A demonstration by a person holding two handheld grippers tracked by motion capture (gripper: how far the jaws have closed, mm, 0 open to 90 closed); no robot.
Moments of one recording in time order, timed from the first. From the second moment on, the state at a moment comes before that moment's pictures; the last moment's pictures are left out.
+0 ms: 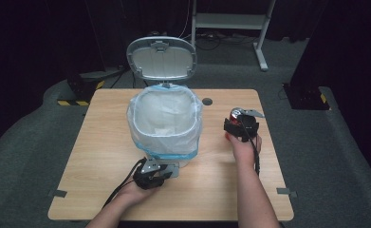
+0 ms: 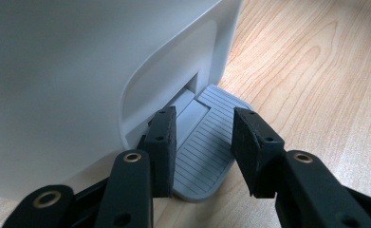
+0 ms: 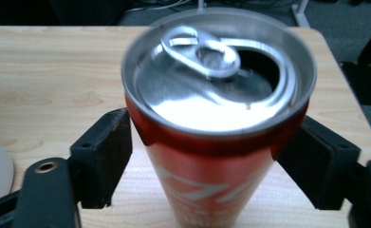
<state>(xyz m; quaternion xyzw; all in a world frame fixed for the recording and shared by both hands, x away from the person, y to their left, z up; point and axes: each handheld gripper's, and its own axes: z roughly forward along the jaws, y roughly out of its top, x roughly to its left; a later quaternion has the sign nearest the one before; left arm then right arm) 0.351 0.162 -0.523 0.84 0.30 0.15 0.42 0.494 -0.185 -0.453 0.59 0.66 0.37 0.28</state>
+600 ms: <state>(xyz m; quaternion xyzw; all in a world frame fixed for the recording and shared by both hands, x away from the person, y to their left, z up) 0.351 0.162 -0.523 0.84 0.31 0.15 0.42 0.475 -0.177 -0.441 0.56 0.67 0.38 0.31</state>
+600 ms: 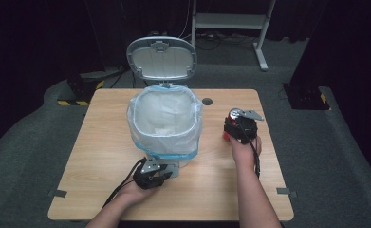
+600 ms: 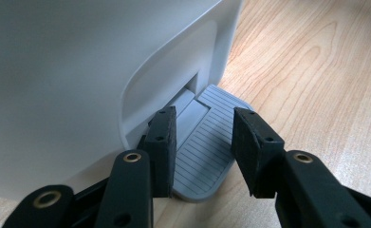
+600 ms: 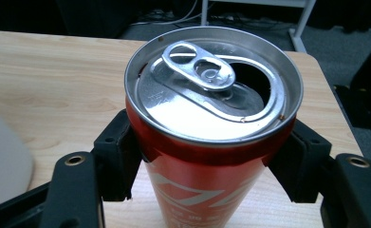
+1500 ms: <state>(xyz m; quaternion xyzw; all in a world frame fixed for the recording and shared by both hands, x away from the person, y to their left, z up) 0.351 0.162 -0.523 0.84 0.31 0.15 0.41 0.397 -0.185 -0.418 0.52 0.64 0.45 0.34</state>
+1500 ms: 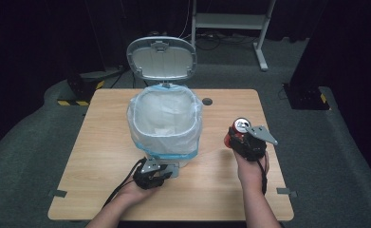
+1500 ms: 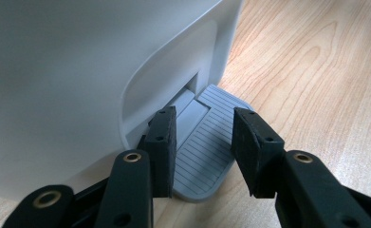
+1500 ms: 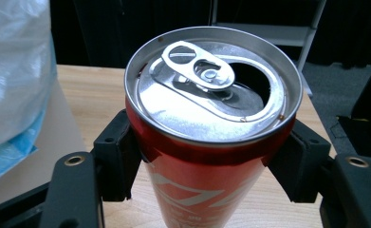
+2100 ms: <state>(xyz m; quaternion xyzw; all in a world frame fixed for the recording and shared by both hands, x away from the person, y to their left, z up) 0.351 0.163 -0.523 0.84 0.31 0.15 0.41 0.375 -0.187 -0.399 0.50 0.62 0.48 0.37</state>
